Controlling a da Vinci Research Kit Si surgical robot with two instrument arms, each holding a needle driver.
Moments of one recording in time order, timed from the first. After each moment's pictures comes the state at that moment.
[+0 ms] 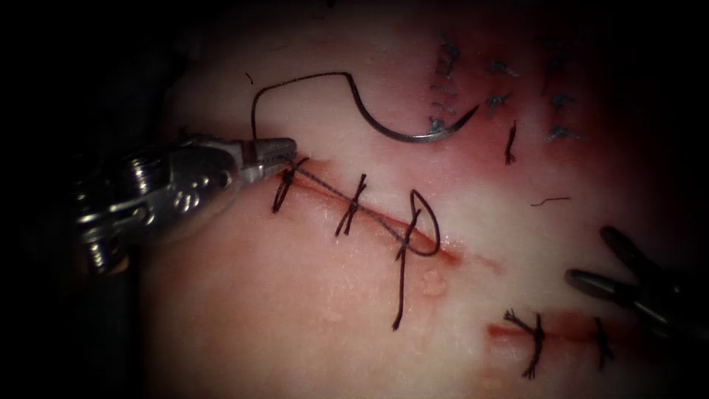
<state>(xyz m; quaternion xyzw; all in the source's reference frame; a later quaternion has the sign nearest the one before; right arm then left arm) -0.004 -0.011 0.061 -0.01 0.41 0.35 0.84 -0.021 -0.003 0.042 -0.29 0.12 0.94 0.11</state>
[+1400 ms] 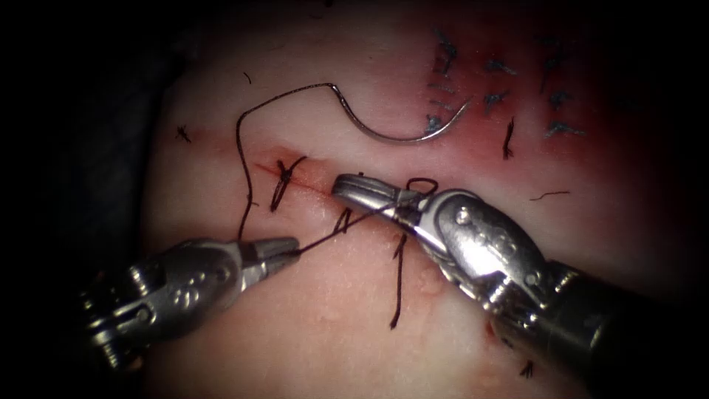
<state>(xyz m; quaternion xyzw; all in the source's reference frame) 0.017 -0.003 0.060 0.06 0.67 0.32 0.67 -0.022 -0.009 0.044 -0.40 -0.04 0.90 0.19</state>
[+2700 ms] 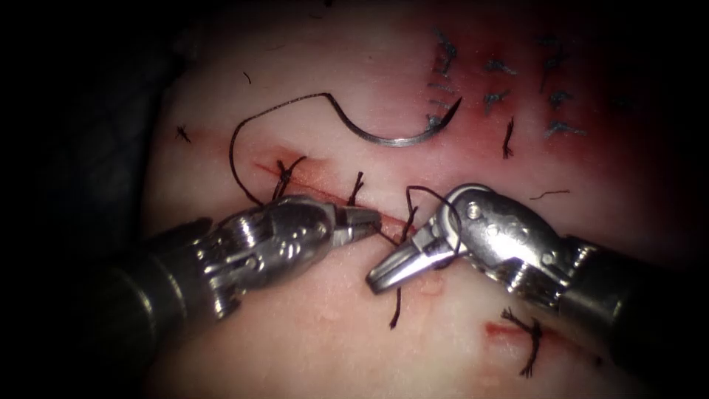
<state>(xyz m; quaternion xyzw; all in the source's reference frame) 0.016 -0.004 0.062 0.35 0.60 -0.08 0.71 -0.029 -0.006 0.048 -0.41 -0.09 0.90 0.11</state>
